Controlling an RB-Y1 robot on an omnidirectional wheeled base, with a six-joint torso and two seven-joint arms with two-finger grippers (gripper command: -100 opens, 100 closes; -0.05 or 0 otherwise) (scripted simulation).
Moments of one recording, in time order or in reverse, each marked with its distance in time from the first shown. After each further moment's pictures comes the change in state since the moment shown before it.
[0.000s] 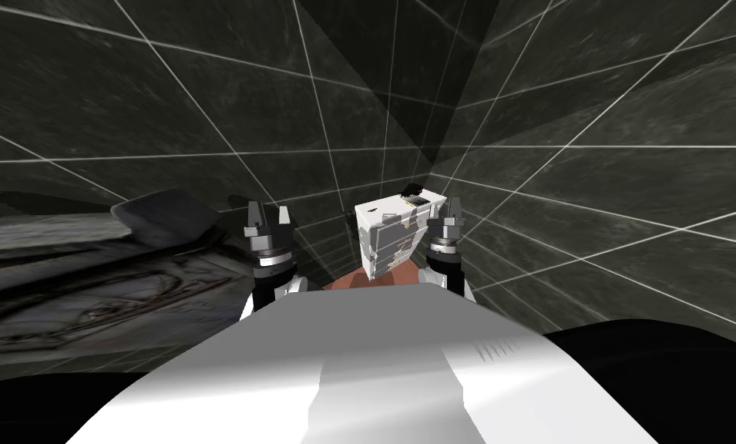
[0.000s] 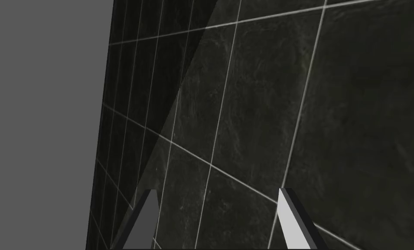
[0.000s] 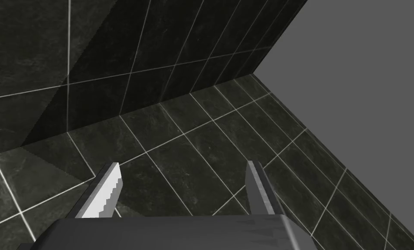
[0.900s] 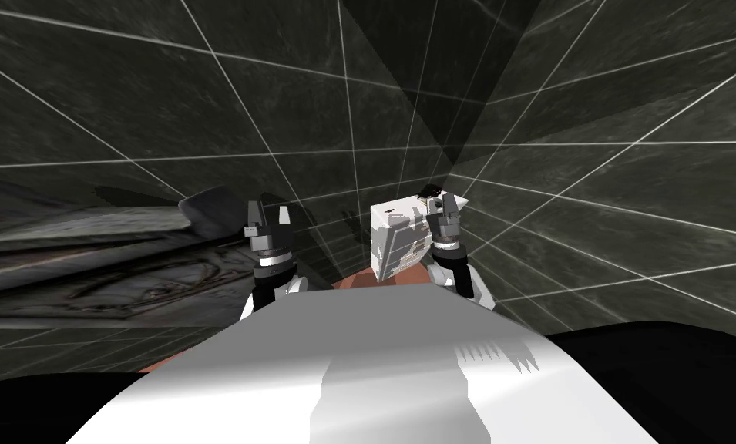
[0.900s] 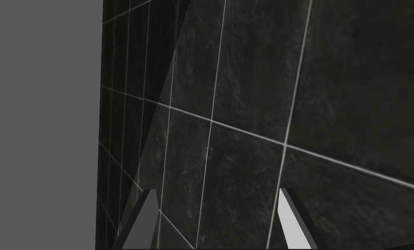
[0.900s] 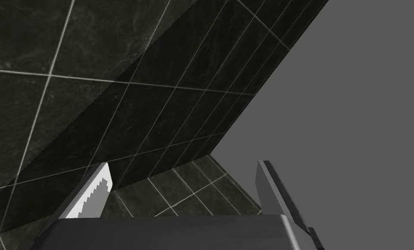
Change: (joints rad) left arm 0.000 0.000 0.000 0.000 0.000 0.000 0.000; right arm -0.083 -0.239 -0.046 0.046 0.059 -0.098 0.031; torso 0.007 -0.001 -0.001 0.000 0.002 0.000
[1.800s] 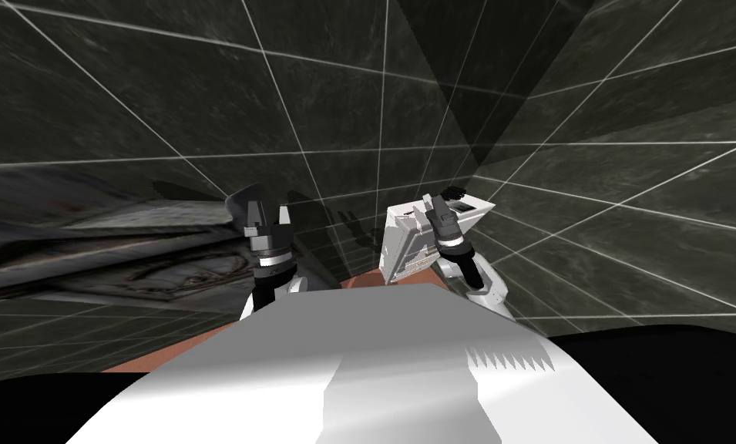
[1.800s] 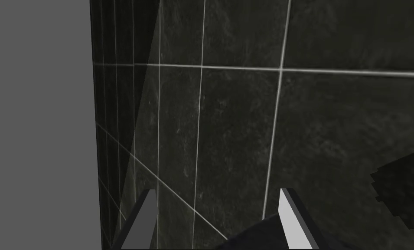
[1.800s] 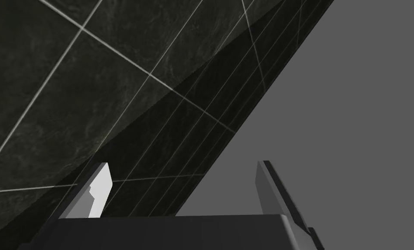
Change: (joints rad) left arm 0.000 0.000 0.000 0.000 0.000 0.000 0.000; right arm -0.076 -0.219 -0.039 0.056 0.070 -0.107 0.030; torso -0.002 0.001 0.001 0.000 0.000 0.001
